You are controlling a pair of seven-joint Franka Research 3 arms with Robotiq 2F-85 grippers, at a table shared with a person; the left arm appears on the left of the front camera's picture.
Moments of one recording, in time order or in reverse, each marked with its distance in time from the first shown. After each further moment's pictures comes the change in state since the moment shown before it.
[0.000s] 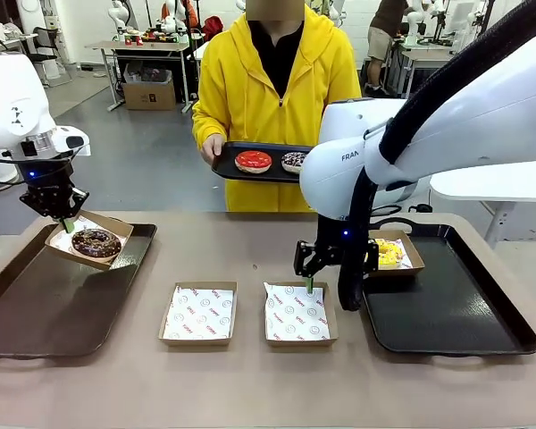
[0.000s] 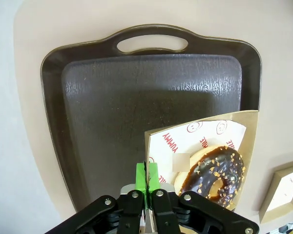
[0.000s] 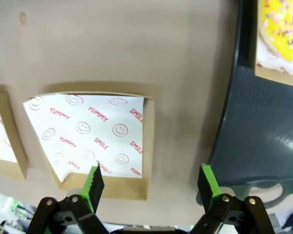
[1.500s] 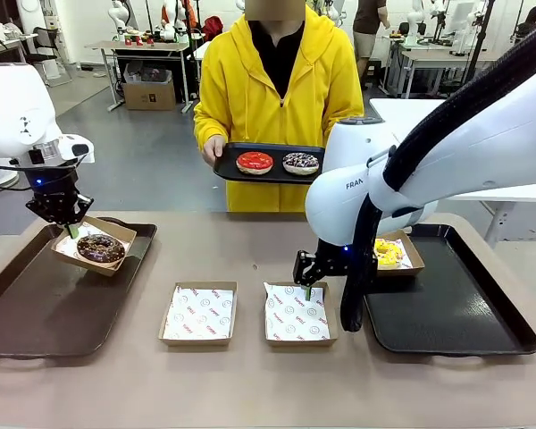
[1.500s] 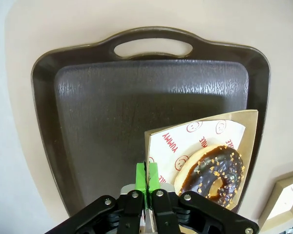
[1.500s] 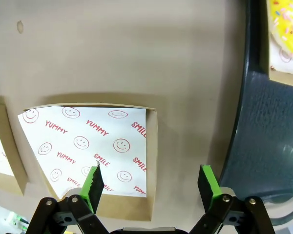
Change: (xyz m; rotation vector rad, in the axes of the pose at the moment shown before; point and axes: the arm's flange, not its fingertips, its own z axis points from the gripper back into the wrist) left arm 0.010 -0.001 -0.021 -0.007 0.008 0.019; right arm -0.011 -0.005 -0.027 0.040 -0.073 -0.032
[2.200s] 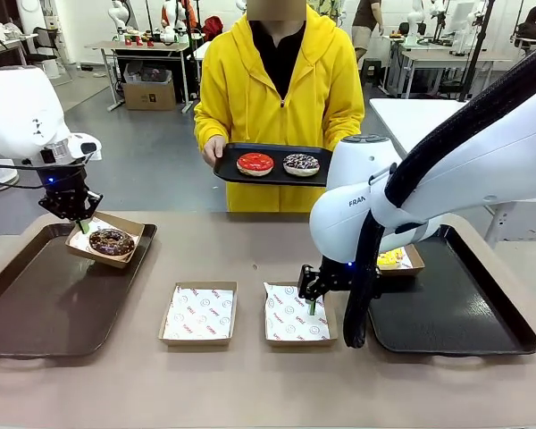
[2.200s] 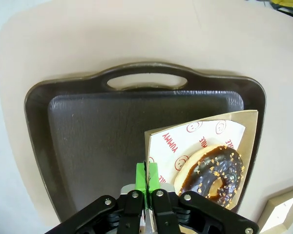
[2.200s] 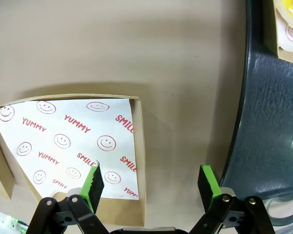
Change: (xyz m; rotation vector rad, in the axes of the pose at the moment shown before) left arm 0.030 -0.004 -0.013 -0.023 -0.021 0.011; right arm -0.010 -0.007 -0.020 -0.013 0.031 -0.027
